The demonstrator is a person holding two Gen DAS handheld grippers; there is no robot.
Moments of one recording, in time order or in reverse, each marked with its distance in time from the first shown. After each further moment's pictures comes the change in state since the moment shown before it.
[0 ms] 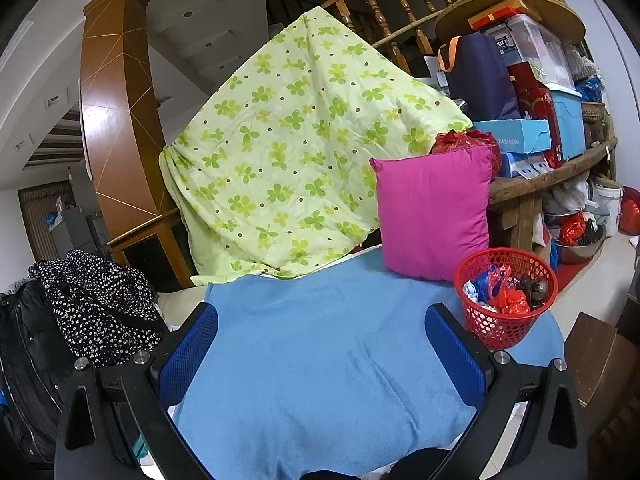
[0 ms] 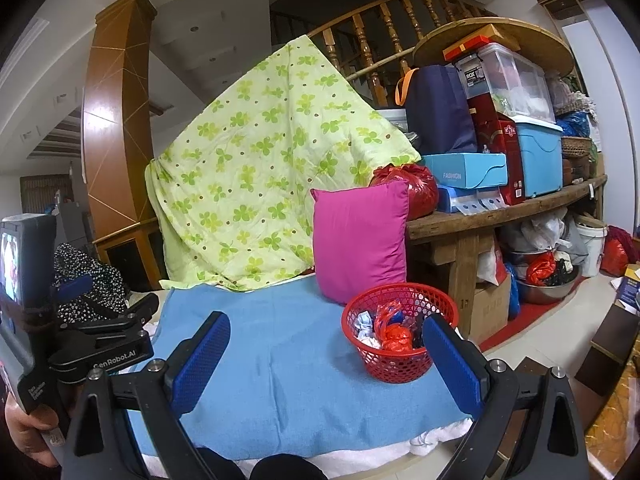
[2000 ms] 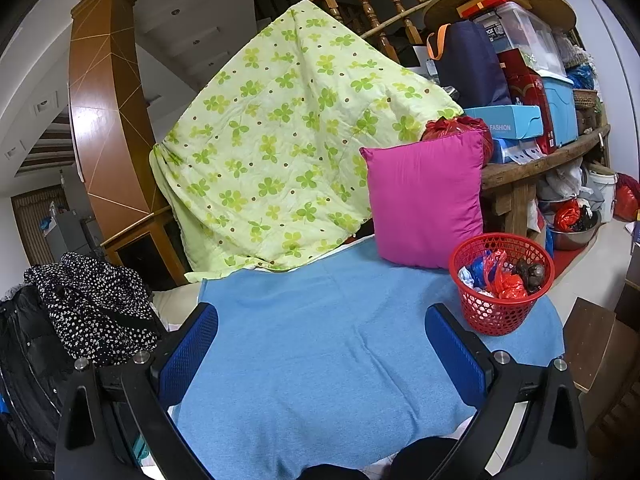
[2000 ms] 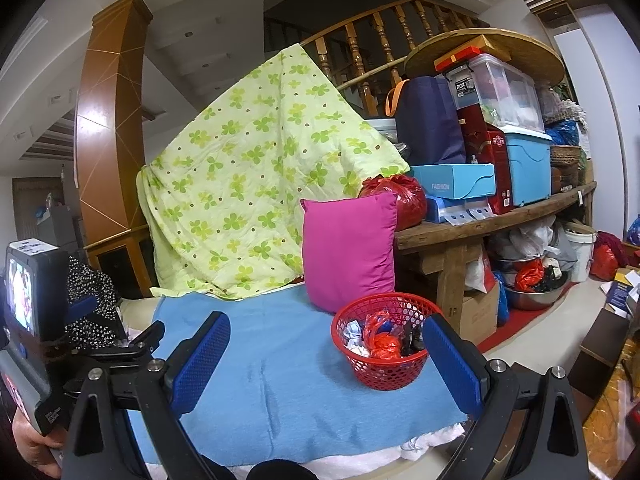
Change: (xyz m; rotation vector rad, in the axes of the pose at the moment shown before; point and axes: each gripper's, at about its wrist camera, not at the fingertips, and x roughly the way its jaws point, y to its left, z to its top) left arm 0.005 0.000 -0.014 0.037 0.020 -0.031; right arm -0.010 -0.005 0.013 -0.006 -0.028 -0.037
